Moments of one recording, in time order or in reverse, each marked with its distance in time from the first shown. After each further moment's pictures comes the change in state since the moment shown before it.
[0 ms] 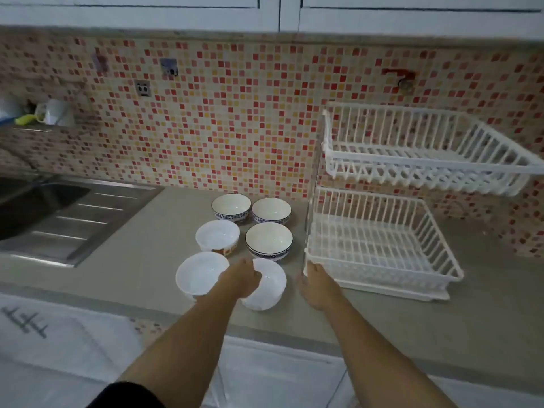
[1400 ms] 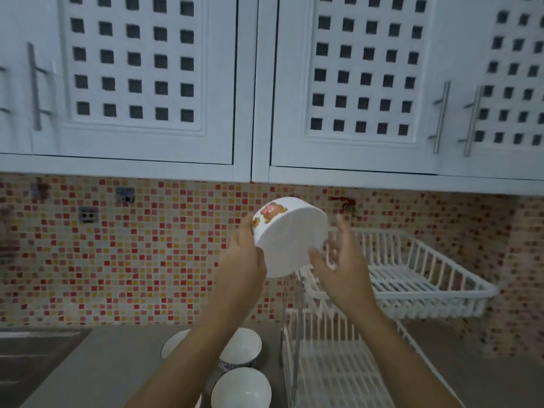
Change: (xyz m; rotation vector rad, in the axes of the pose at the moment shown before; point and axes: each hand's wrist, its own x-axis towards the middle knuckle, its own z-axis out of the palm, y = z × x) left_hand 0.026 0.085 -0.241 -0.514 0.796 0.580; right_hand 0.029 -0.160 -0.211 0.427 0.820 -0.401
